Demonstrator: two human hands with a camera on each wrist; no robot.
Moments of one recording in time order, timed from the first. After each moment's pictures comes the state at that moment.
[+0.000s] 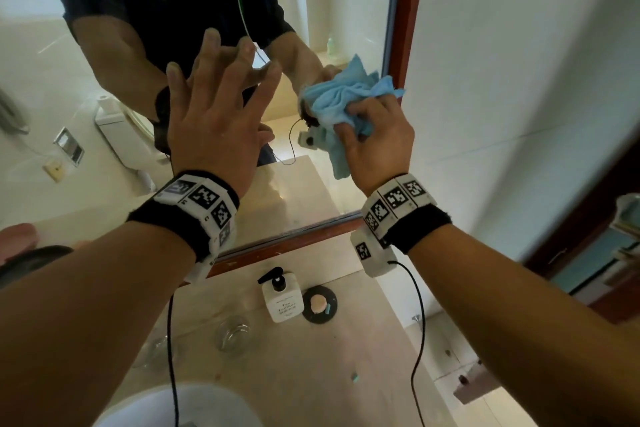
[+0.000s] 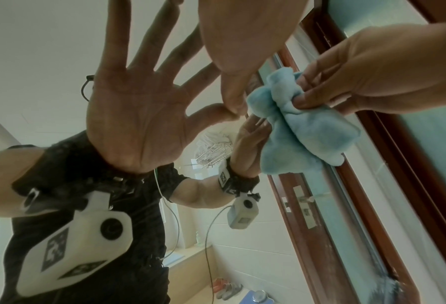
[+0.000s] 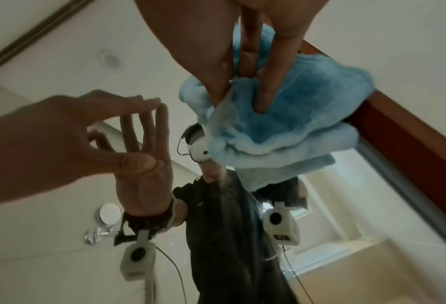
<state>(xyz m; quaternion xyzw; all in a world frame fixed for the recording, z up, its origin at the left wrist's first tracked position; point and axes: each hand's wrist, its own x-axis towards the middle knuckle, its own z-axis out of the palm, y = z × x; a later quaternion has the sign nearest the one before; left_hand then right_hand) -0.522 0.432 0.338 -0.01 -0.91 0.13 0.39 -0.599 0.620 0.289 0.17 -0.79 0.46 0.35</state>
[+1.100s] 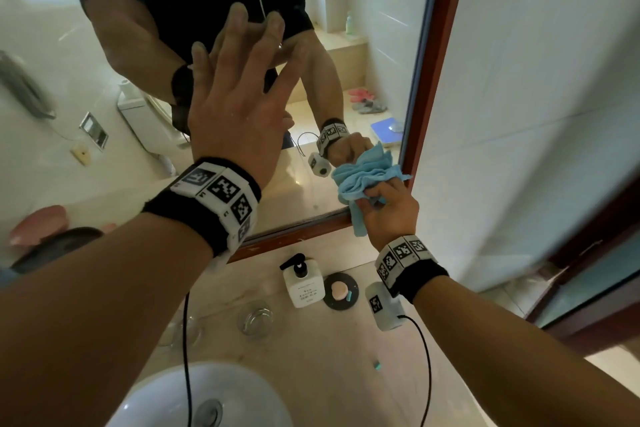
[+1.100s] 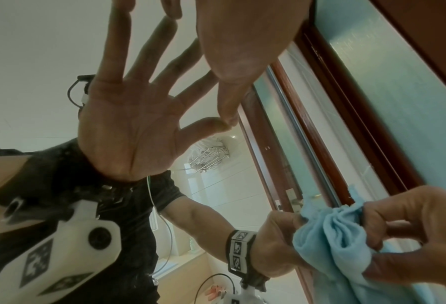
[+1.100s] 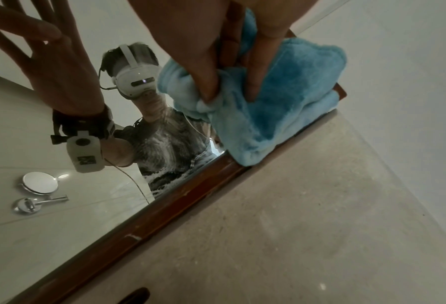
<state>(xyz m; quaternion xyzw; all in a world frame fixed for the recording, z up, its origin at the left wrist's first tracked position) -0.518 0.429 0.335 -0.02 -0.92 0.15 0.37 -0.583 0.611 0.148 0.09 -0.84 0.49 0.18</state>
